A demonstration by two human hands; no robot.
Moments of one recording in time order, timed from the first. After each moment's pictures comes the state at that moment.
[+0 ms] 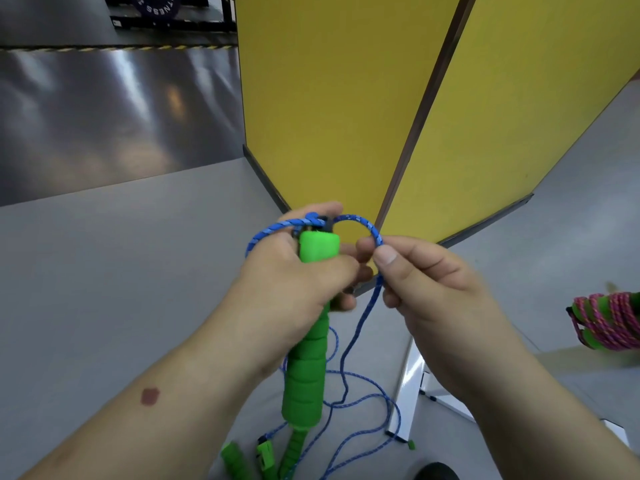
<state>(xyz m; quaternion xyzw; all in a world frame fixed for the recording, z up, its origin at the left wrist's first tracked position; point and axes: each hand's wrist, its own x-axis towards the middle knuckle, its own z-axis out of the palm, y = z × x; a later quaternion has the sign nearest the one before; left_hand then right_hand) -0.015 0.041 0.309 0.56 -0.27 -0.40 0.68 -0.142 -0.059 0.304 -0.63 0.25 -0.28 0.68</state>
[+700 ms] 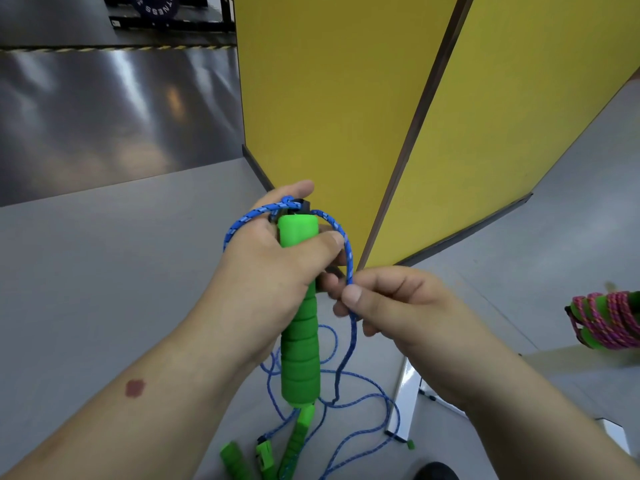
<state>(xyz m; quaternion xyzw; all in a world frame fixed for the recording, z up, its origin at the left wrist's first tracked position) -0.005 0.040 0.311 0.56 -0.27 -0.33 0.71 -0.145 -0.058 0.302 -0.70 0.27 -0.12 0.65</state>
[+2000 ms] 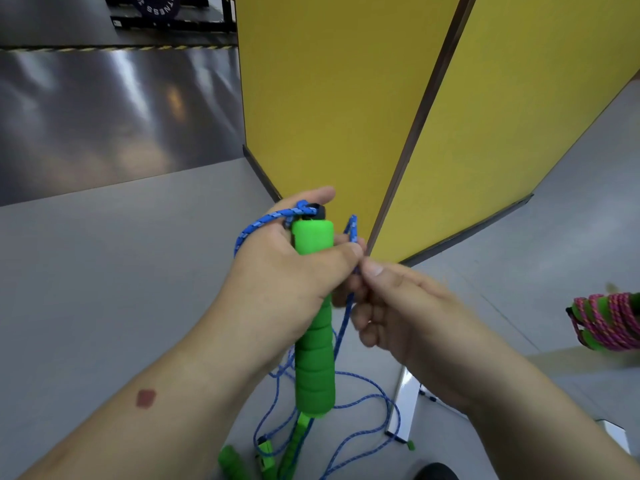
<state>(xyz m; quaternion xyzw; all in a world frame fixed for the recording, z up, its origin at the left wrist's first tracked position) -0.016 0.040 0.315 0.57 -0.26 -0.34 0.70 -0.142 -0.059 0.296 -0.61 0.24 -0.13 0.74</state>
